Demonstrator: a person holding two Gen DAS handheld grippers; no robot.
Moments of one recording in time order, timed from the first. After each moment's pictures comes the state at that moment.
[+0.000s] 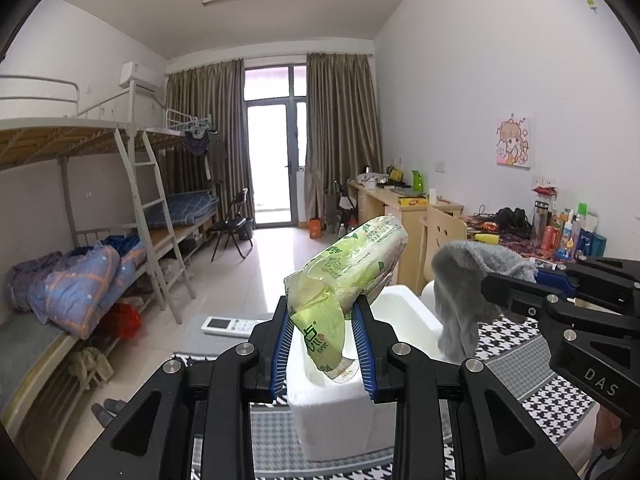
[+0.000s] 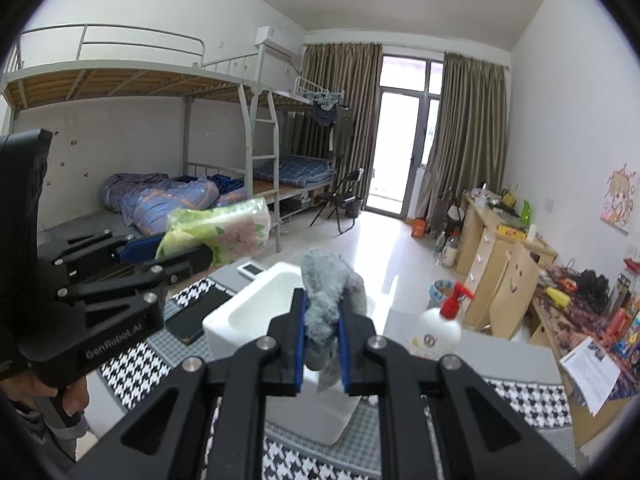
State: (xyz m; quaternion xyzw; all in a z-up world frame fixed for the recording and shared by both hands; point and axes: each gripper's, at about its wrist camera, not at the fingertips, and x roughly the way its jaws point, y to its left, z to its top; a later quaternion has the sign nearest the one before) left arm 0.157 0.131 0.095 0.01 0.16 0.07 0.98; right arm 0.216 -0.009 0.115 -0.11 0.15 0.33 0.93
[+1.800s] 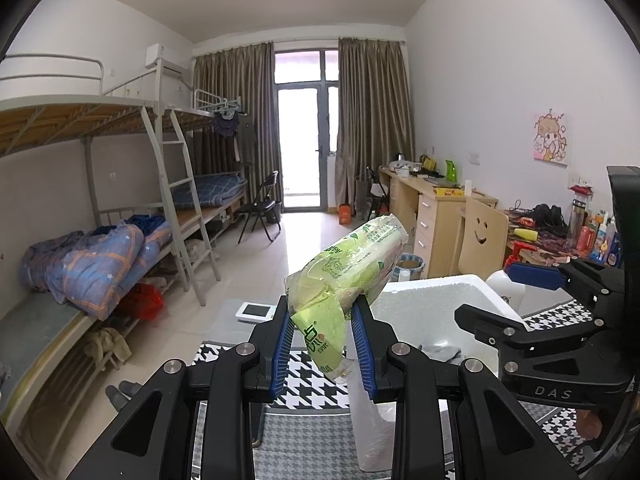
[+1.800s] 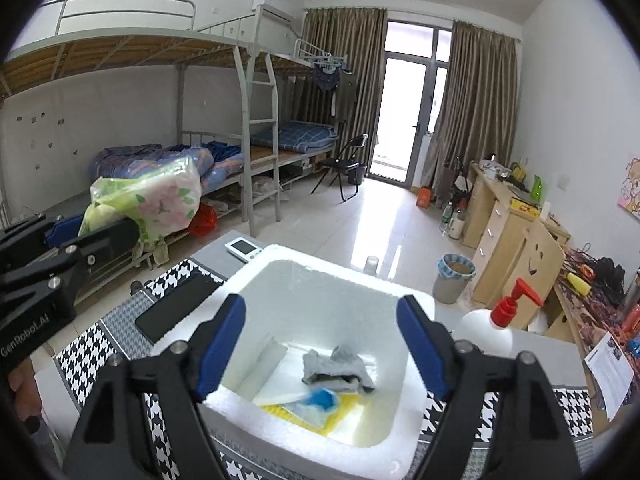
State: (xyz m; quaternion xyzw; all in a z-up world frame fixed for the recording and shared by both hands) left arm 0.193 0.170 0.072 -0.01 0.18 0.13 0.97; right arm 0.278 0.050 0.073 -0.13 0.22 0.33 0.91
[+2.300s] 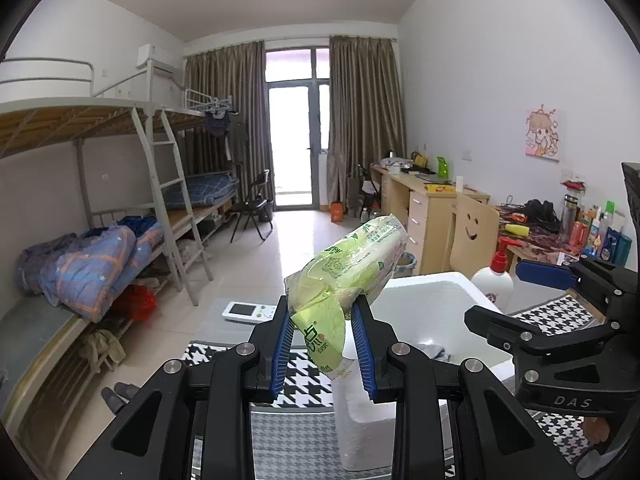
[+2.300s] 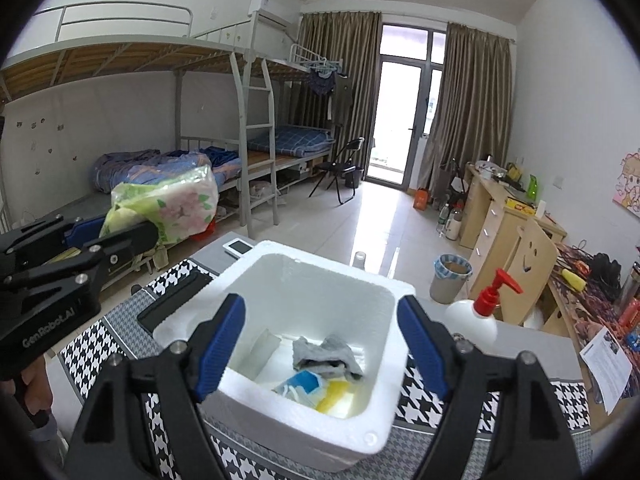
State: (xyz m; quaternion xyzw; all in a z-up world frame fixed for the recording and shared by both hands) left arm 0.194 0.162 0.073 -0.01 0.19 0.11 0.98; right arm 0.271 0.024 0.079 -0.12 0.21 0.32 0.92
